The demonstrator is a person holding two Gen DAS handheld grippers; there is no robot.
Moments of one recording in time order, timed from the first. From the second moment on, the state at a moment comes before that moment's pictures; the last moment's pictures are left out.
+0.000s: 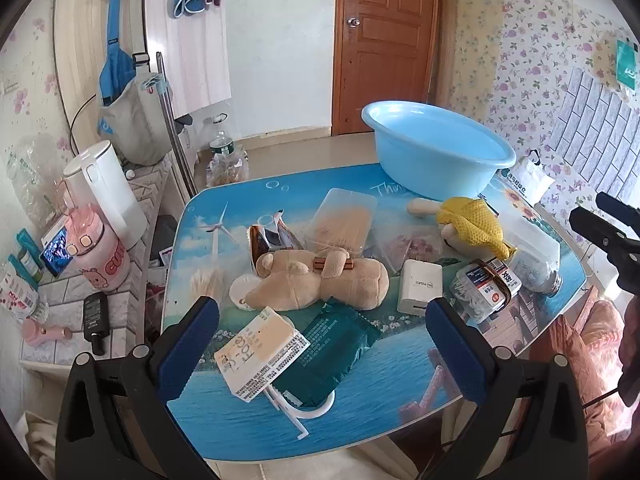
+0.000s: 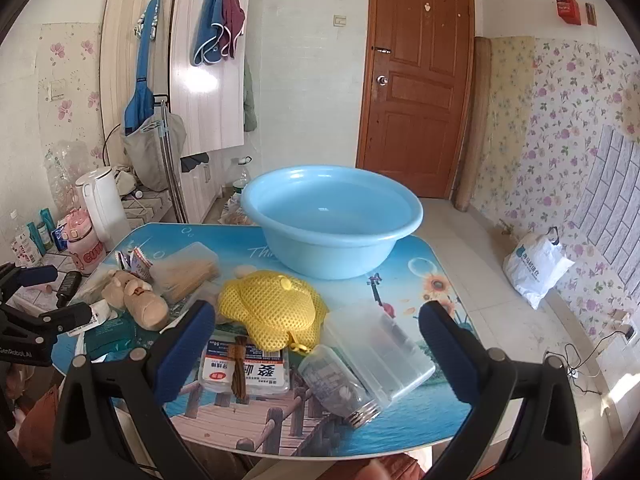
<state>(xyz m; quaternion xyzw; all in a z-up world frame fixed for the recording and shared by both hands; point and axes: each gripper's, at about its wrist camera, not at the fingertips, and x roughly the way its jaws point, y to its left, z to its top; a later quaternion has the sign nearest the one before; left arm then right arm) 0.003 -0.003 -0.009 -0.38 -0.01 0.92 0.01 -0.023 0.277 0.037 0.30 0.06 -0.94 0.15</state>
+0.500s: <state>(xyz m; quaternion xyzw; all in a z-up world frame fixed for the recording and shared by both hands) 0.016 -0.018 -0.034 -0.40 0.00 0.92 0.02 -0.045 0.305 -0.003 0.38 0.02 -0.92 0.11</state>
